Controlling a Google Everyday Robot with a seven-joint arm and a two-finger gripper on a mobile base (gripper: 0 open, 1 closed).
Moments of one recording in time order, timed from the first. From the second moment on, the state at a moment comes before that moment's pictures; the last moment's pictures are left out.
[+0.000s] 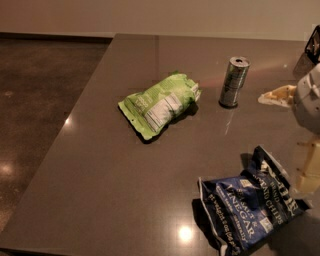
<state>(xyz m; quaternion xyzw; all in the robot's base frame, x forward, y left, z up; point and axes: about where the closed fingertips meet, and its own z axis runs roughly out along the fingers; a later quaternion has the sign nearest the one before) 0.388 -0.206 0.931 -0.70 0.70 0.01 0.15</state>
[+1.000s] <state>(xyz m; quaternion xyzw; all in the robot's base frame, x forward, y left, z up) 0.355 -0.187 0.876 -0.79 0.60 0.02 0.12</state>
